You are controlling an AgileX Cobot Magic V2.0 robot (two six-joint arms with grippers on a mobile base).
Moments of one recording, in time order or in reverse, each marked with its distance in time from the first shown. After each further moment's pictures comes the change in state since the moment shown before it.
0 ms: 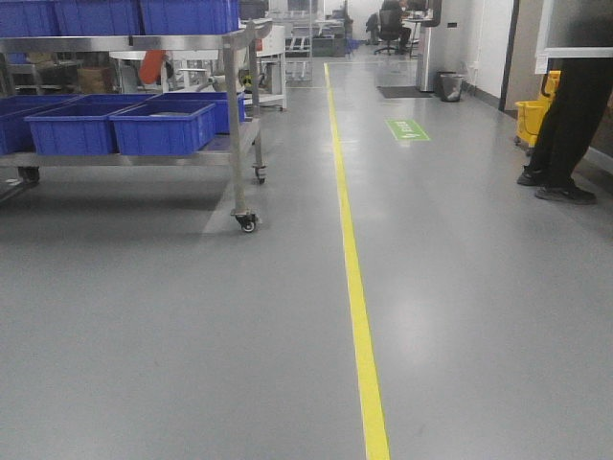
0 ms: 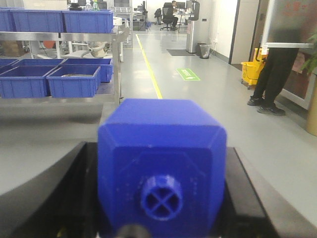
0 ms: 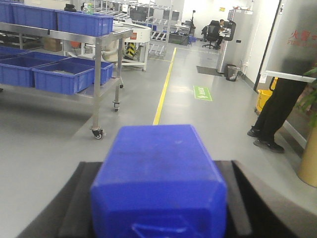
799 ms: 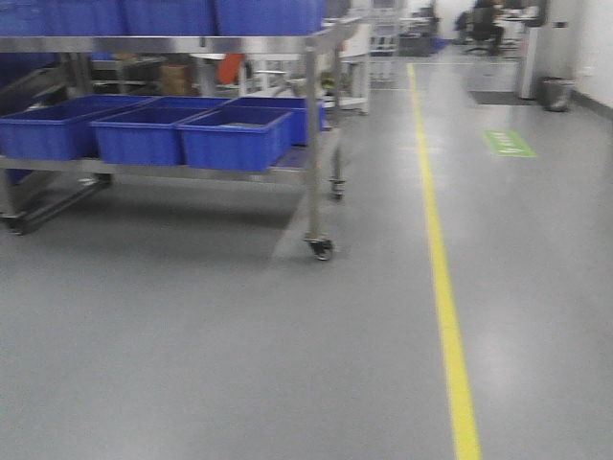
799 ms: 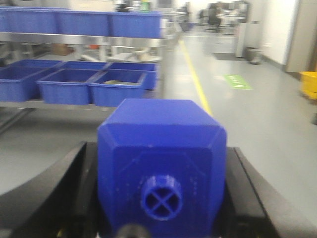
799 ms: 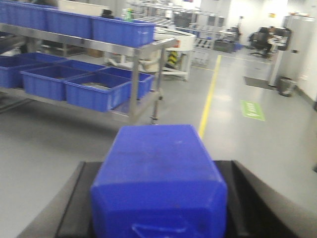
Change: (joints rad) left arm 0.000 0.000 0.000 0.000 0.000 0.000; right arm 0.000 0.000 0.000 0.000 0.002 0.000
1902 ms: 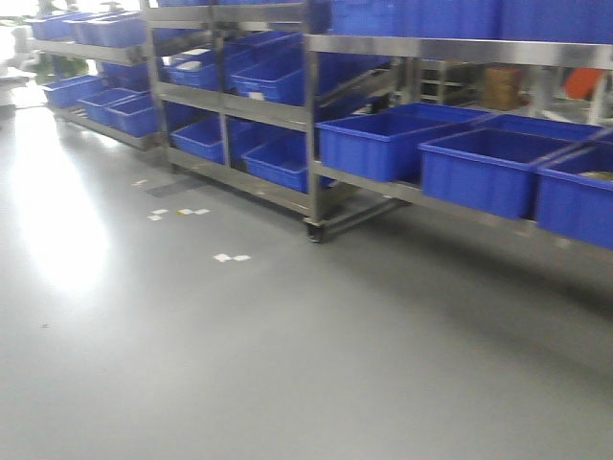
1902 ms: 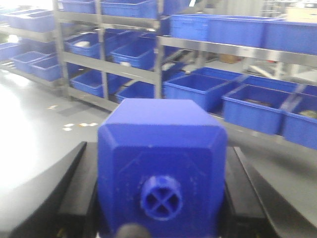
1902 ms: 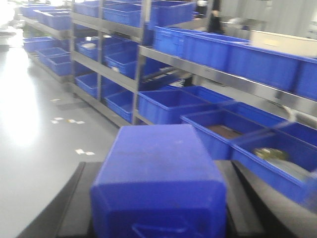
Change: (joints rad) left arm 0.000 0.000 0.000 0.000 0.000 0.000; right arm 0.000 0.000 0.000 0.000 0.000 0.000
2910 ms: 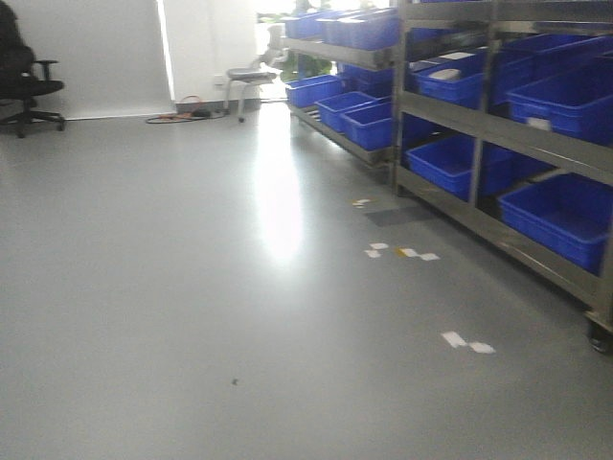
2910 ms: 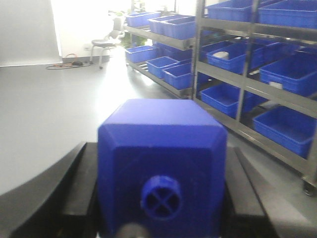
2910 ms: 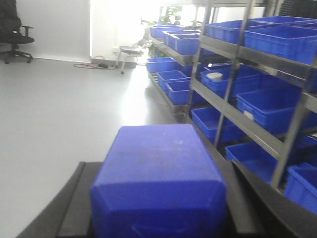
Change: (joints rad) left arm 0.000 0.000 0.000 0.000 0.000 0.000; right arm 0.000 0.000 0.000 0.000 0.000 0.000
